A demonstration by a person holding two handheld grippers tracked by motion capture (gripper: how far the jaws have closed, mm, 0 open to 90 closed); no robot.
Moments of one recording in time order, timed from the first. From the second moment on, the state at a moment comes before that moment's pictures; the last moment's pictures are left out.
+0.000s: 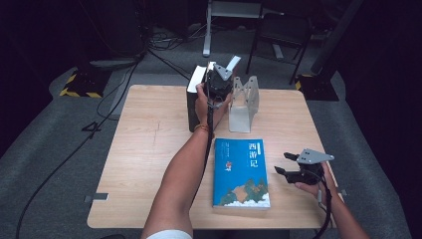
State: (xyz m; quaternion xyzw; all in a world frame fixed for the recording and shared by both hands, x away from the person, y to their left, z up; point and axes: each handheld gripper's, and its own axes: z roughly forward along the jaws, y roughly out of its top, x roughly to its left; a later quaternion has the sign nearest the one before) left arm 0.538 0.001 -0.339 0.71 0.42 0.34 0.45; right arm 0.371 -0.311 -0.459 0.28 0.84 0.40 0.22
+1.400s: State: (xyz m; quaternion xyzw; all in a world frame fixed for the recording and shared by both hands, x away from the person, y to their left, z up) left arm 0.467 0.071 -0.335 0.74 0.37 0.36 0.43; right arm 0.368 -0.300 -0.460 0.28 0.85 0.39 0.20
